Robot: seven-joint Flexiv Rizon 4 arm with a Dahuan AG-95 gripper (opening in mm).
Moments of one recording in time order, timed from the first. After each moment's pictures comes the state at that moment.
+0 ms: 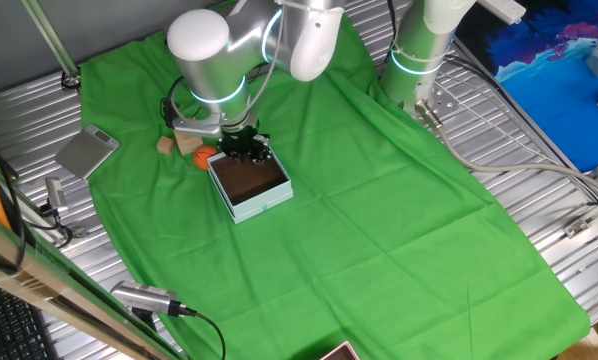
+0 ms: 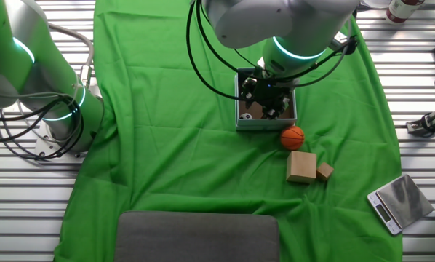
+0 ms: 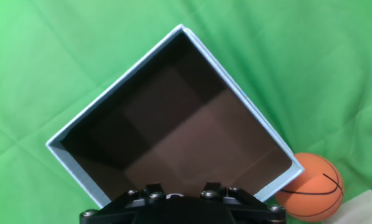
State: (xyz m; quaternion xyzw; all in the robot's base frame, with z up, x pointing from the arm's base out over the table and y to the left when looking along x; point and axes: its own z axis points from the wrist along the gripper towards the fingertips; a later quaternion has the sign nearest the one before) arm 0.461 0.020 0.042 0.45 -0.89 -0.03 0.06
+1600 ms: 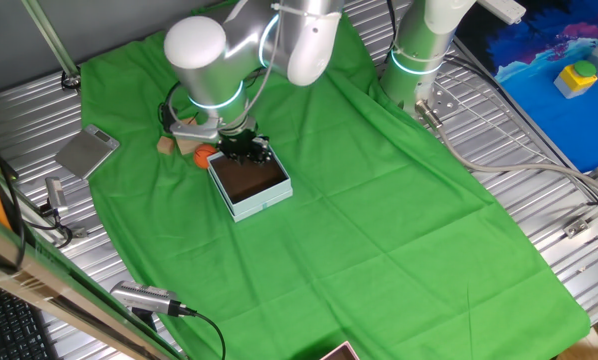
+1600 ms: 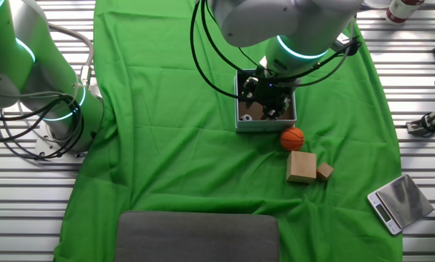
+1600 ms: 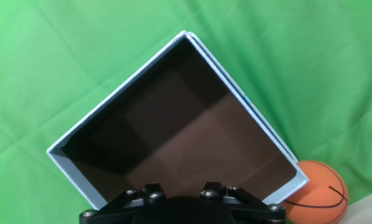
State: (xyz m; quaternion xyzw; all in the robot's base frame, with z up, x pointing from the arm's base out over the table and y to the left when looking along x) arm 0.460 0.020 0.040 0.44 -0.90 -0.04 0.07
